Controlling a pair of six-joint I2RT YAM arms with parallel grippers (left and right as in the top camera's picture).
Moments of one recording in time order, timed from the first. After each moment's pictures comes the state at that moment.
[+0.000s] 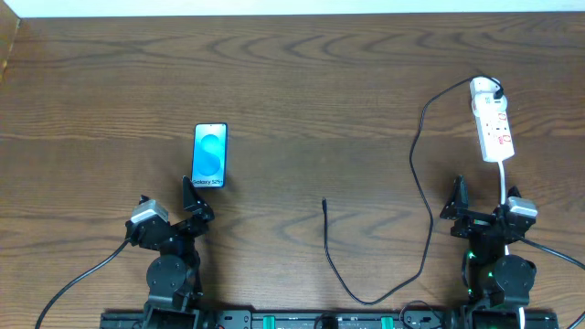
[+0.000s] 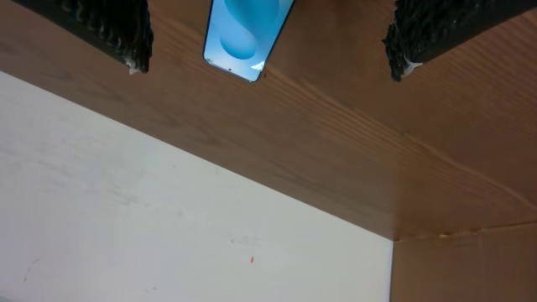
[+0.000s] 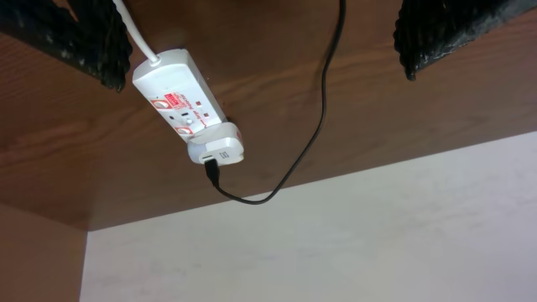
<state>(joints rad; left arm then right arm) -0.15 0.01 0.02 -0.09 -0.44 -0.33 -0.05 0.01 0.01 -0.06 0.10 0.17</state>
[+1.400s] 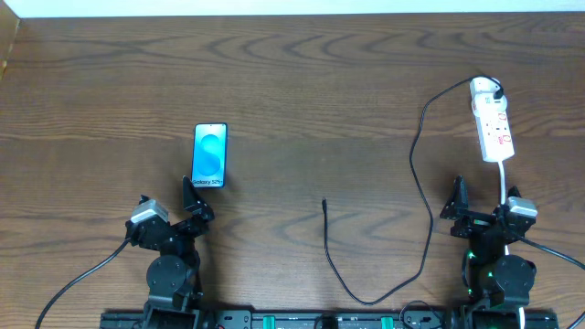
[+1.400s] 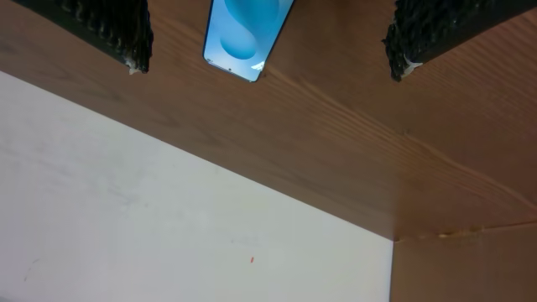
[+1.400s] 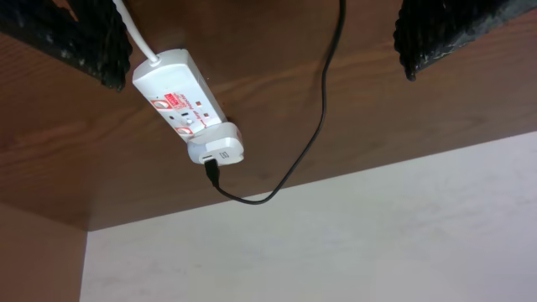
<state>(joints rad) -0.15 0.01 0.02 -0.09 -0.44 -0.33 -0.05 0.01 0.01 -0.06 0.10 0.17</state>
